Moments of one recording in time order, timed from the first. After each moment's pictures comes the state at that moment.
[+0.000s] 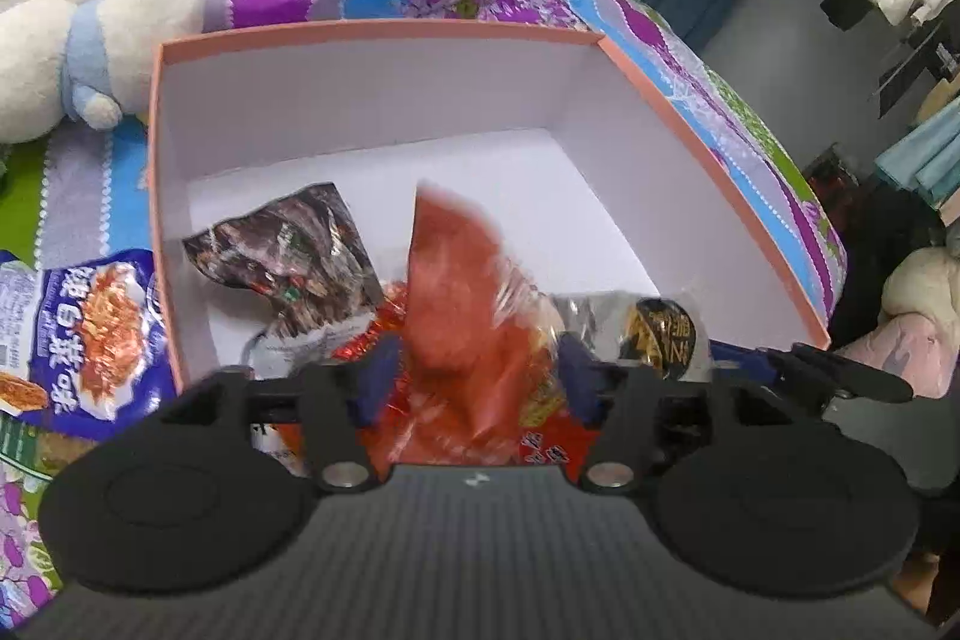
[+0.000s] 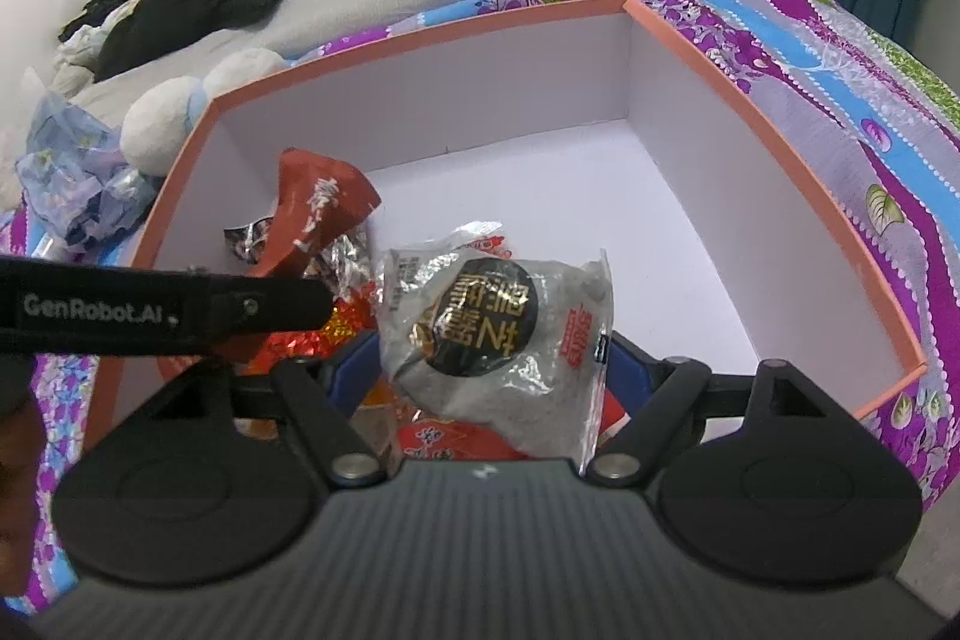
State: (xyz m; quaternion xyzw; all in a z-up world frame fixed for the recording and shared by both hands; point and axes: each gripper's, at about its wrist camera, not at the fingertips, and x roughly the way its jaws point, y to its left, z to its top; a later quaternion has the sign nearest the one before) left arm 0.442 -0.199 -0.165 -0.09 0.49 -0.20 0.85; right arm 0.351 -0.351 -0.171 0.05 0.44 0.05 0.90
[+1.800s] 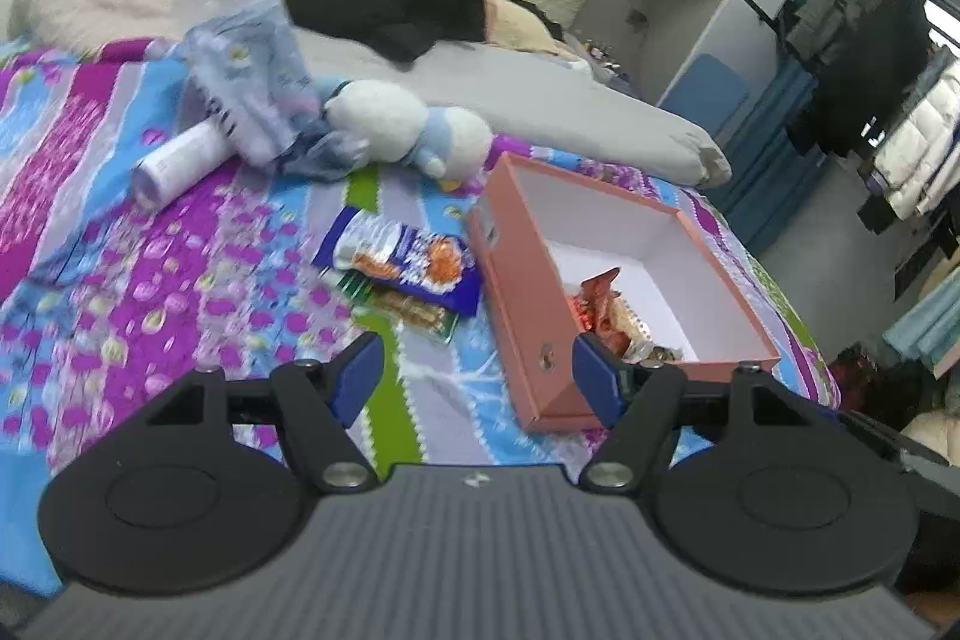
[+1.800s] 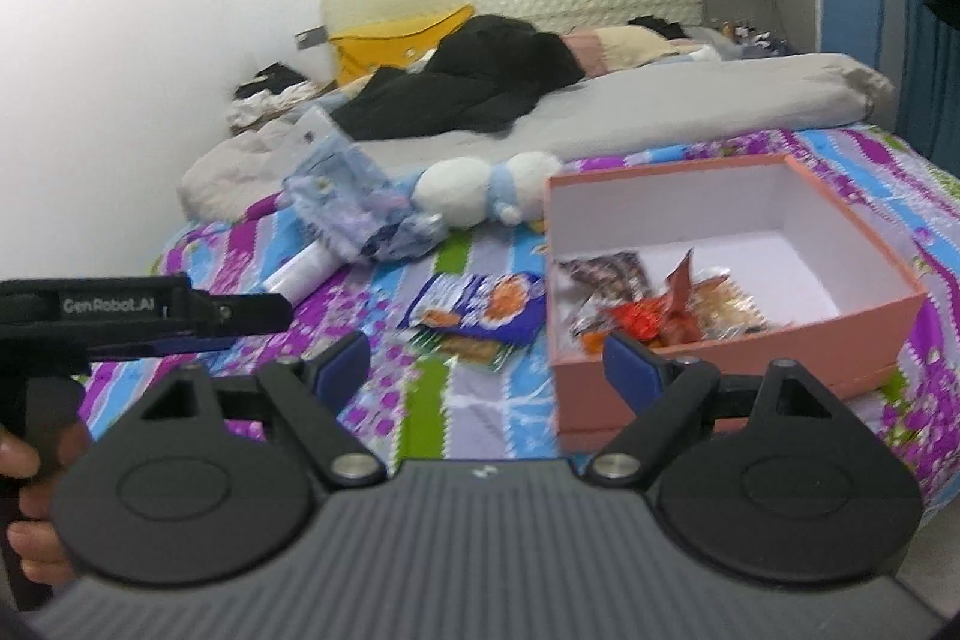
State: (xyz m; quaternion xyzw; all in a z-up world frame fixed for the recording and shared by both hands) left arm 0.124 0.019 -0.066 -0.20 0.33 -0.06 0.92; right arm 0.123 -0.217 -0.077 0.04 0.28 0.17 0.94
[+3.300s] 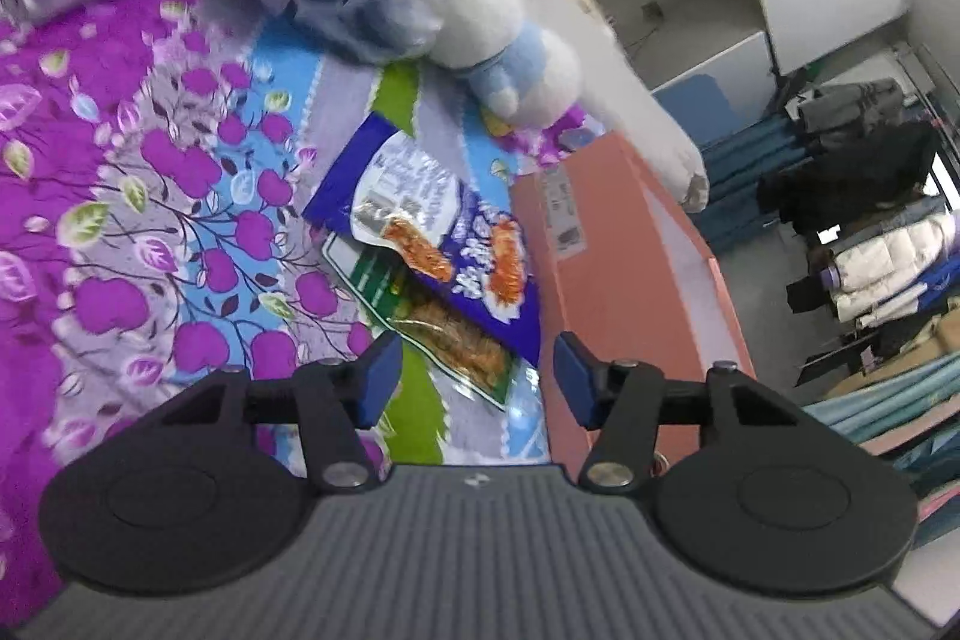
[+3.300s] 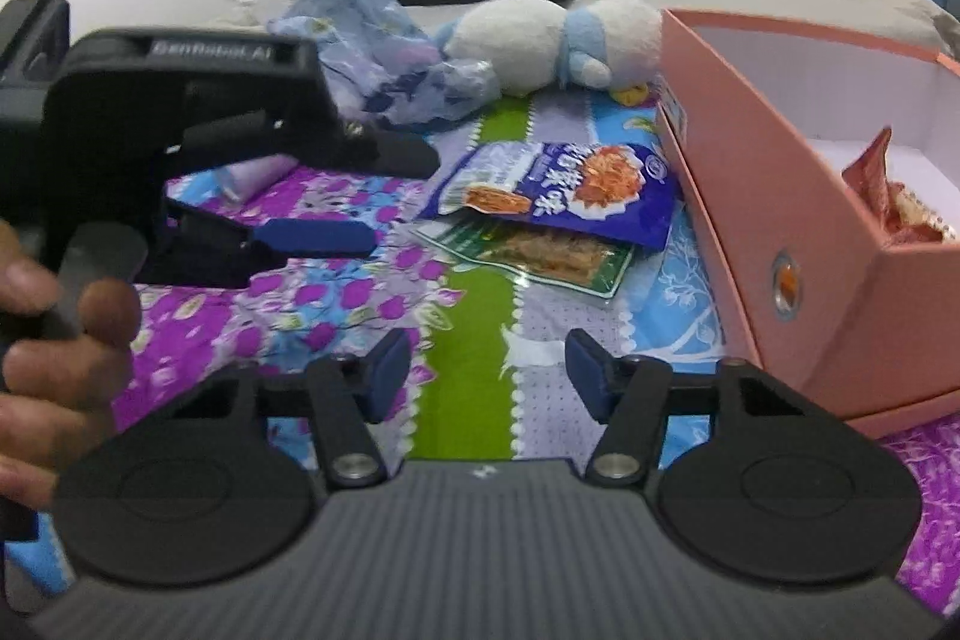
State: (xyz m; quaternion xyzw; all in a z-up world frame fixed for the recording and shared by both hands) left arm 0.318 0.112 -0.248 -0.39 0.39 -0.14 0.82; right arm 0.243 -0.107 -0.236 0.01 0.34 0.17 0.93
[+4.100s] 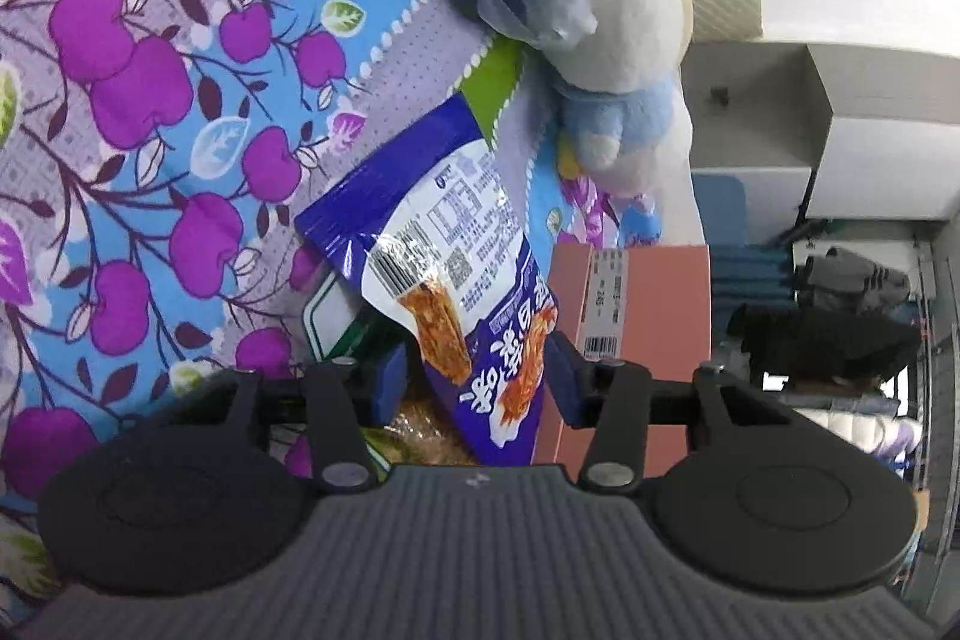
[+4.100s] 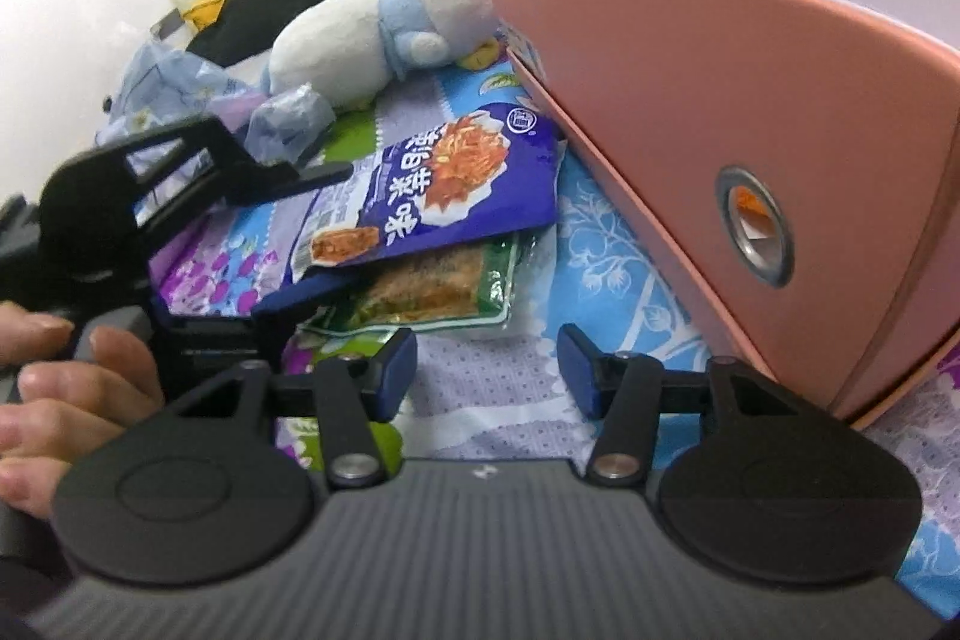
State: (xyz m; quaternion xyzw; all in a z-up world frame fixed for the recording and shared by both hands) left arm 0.403 0.111 -0.321 -0.58 0.40 -0.09 0.70; right arm 0.291 -0.134 -0.271 0.17 0.35 0.05 0.92
